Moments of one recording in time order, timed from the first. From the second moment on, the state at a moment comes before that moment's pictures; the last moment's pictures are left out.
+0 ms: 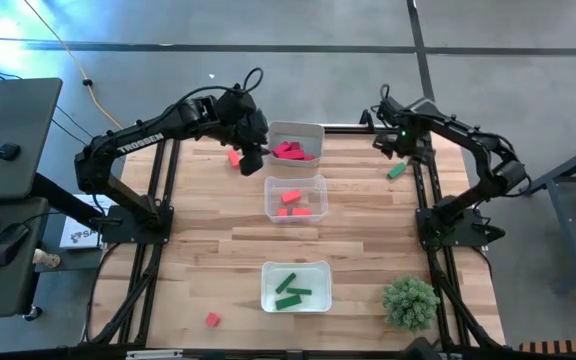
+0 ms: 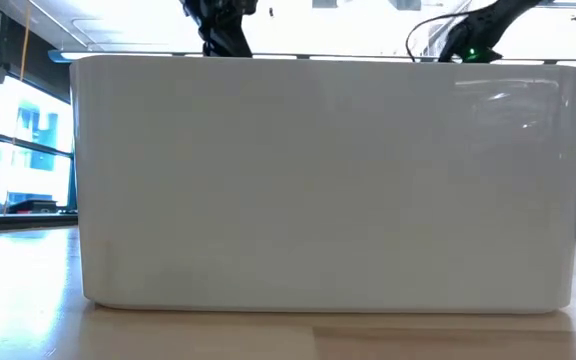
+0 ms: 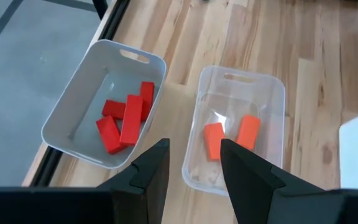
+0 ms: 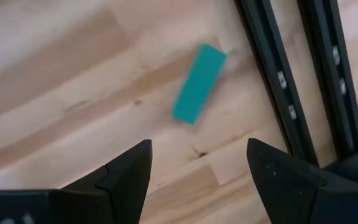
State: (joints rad) left arm 0.54 1.51 1.56 -0.92 0.12 0.14; right arm -0.95 1.48 1.10 -1.23 0.07 1.08
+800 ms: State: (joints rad) left arm 0.54 1.51 1.56 -0.93 0.12 0.22; right arm -0.93 1.48 0.72 -0.74 0.09 1.35
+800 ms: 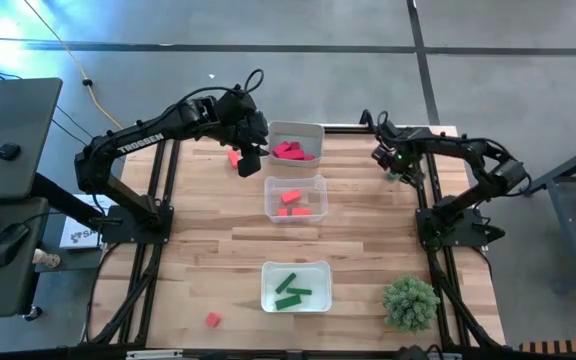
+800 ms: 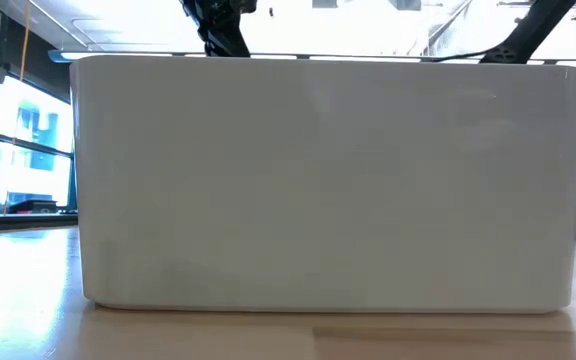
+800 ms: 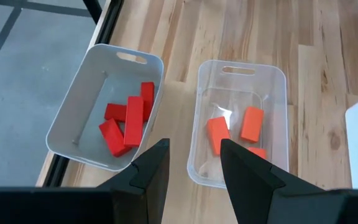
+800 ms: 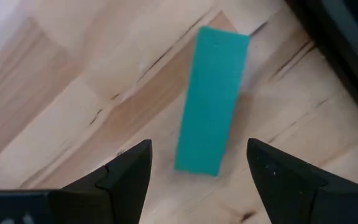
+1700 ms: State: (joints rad) left arm 0.58 1.51 1.56 -0.92 0.07 0.22; right arm -0.98 1.48 0.67 -0.67 0.14 1.26
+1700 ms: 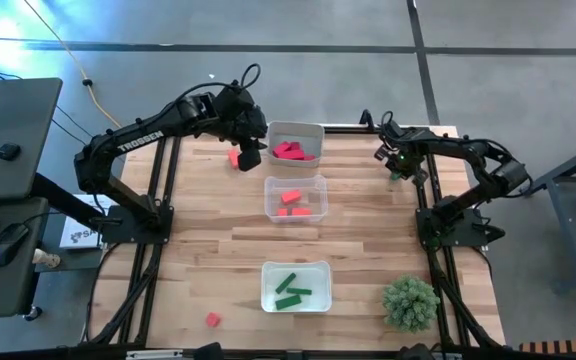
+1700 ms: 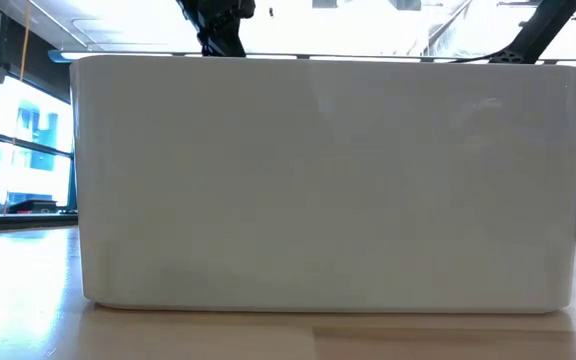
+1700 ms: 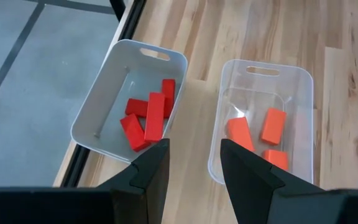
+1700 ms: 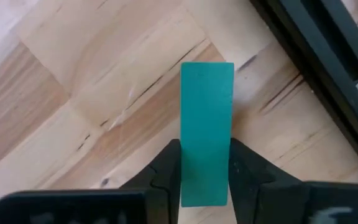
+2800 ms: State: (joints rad) left arm 0.57 1.51 1.56 -0.94 0.07 -0.01; right arm -0.47 1.00 0.67 -0.48 -0.03 1.15
